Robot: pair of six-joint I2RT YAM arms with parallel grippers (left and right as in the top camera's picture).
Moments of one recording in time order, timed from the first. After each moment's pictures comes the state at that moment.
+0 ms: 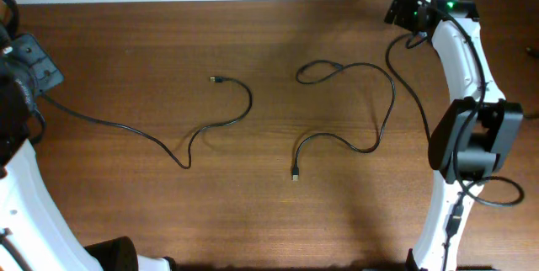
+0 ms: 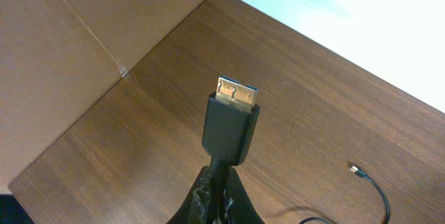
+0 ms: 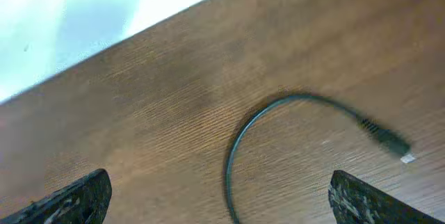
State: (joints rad) left arm 0.23 1.62 2.51 -1.66 -0.35 -0.27; right arm -0.08 2.32 2.10 -0.70 0.03 0.39
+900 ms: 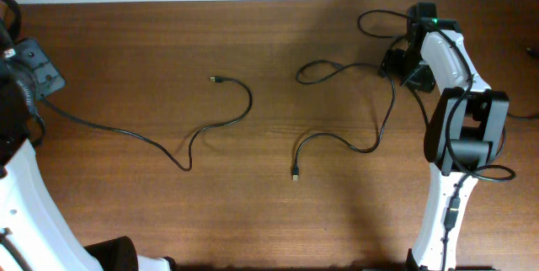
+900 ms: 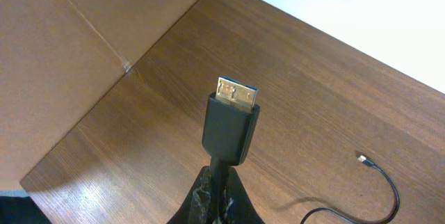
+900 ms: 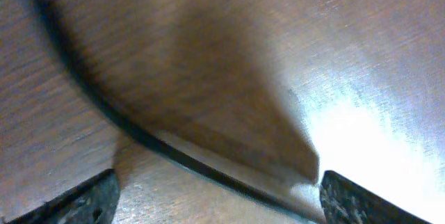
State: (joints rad) left arm 0.23 1.62 2.51 -1.69 -0.35 -0.25; right arm -0.08 2.41 2.00 -1.02 0.08 0.30
